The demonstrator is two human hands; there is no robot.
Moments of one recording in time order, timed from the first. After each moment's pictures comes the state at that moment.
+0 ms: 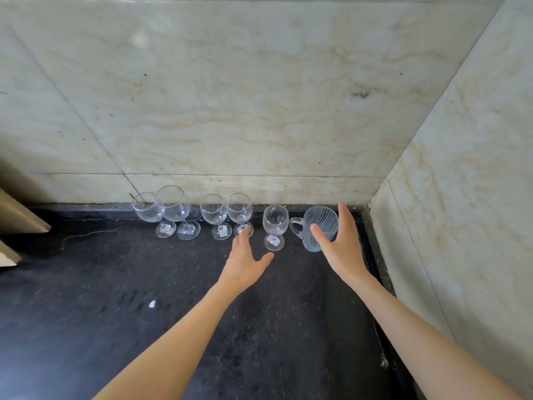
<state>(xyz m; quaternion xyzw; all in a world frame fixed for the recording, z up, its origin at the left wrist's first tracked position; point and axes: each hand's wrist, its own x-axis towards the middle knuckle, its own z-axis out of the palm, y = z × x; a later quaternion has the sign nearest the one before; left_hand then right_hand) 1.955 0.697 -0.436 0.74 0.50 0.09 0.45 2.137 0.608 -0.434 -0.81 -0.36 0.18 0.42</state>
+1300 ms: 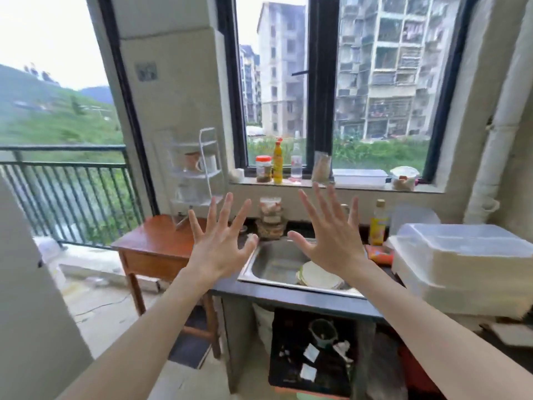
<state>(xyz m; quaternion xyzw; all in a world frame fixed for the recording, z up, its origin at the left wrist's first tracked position) 0.987 0.137 -0.139 0.25 0.93 0.10 -0.24 1.059 0.353 -0.133 -0.01 -0.94 -0.02 0.34</state>
